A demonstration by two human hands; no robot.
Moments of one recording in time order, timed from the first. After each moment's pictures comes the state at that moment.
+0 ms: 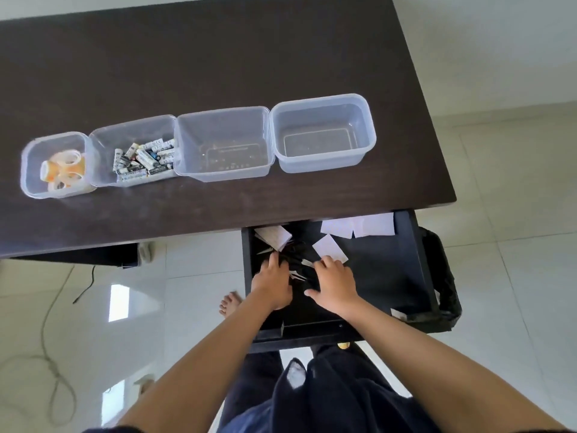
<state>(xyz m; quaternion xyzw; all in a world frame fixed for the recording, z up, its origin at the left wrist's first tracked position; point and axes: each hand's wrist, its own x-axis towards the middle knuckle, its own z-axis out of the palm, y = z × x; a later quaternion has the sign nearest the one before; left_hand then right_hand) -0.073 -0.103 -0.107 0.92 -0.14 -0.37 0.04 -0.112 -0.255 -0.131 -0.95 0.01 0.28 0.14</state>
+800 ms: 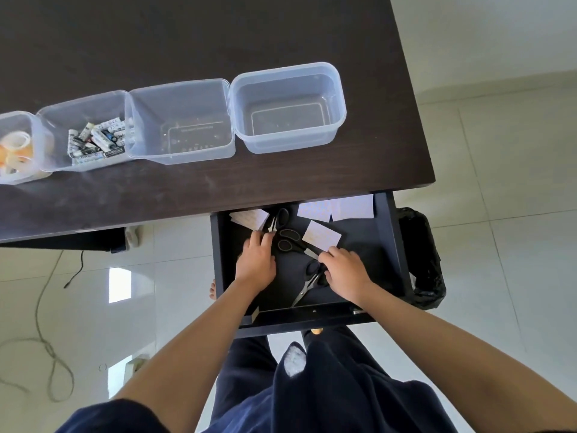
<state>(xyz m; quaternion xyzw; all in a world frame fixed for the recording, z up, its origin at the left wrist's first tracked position) -0.076 -0.129 -0.136 0.95 -0.08 -0.27 0.15 -0.131 -0.333 -0.139 -0.95 -0.07 0.28 0.12</state>
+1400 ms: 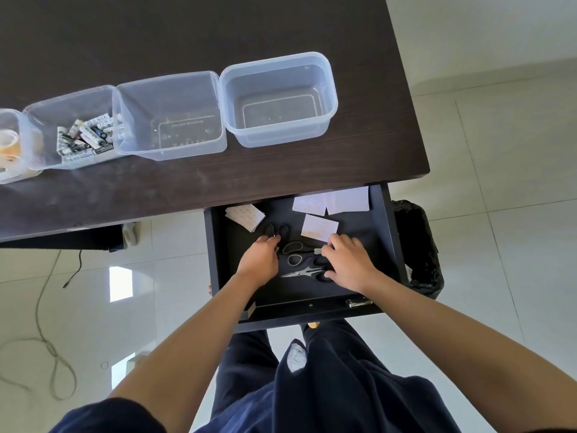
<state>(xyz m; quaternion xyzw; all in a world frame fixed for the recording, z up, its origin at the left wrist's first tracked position) -0.076 -0.138 -0.145 0.92 -0.11 -0.32 0.19 -0.128 -0.353 -0.140 -0.95 -0.12 0.27 0.07</state>
